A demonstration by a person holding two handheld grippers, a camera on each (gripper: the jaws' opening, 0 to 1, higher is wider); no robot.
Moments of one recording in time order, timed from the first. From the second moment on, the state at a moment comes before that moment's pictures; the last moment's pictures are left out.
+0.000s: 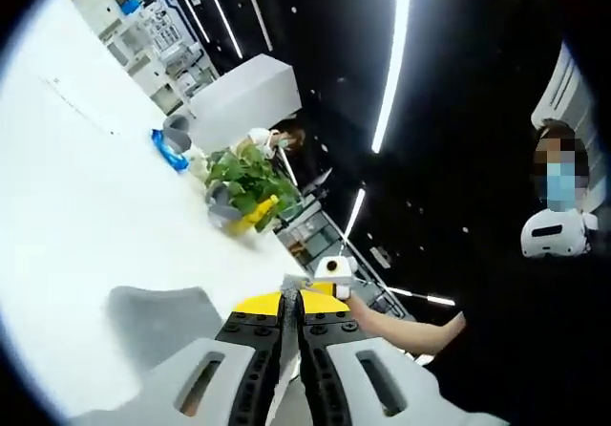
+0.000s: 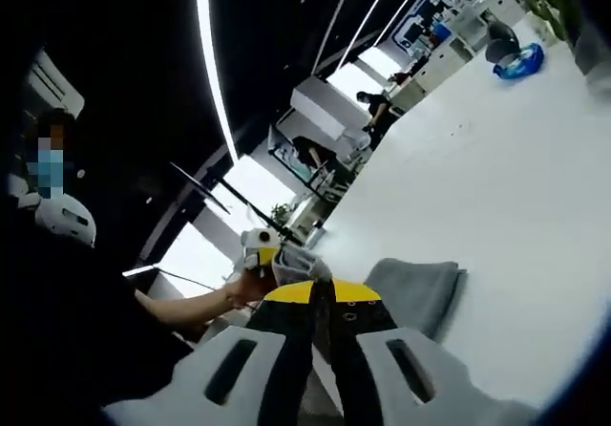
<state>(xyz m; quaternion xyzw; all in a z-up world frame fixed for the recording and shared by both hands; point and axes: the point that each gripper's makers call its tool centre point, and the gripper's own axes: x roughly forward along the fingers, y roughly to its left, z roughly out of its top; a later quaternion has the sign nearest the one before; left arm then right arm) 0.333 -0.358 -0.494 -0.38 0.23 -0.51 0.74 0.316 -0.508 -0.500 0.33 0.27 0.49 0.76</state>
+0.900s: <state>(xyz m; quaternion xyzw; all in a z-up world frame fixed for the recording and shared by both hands) 0.389 -0.335 -0.607 -0.30 0.32 -0.33 0.84 0.390 -0.533 -0.609 0.34 0.34 0.28 0.83</state>
